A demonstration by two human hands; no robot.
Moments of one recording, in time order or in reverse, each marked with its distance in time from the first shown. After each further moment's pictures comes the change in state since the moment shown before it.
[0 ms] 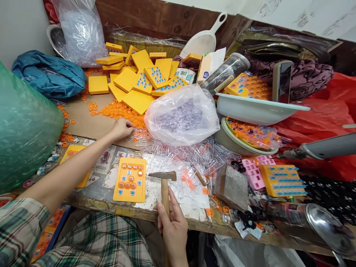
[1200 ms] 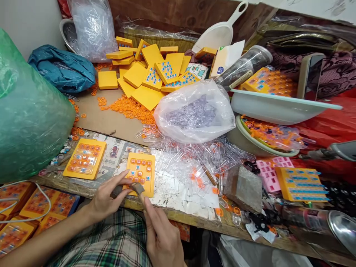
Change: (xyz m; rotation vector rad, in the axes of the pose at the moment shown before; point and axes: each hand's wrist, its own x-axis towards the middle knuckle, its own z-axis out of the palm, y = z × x) left_hand -0.230 -0.020 0.042 -0.388 0.198 0.386; right_hand -0.035 -0.017 0.016 -0.564 -0.353 -0.645
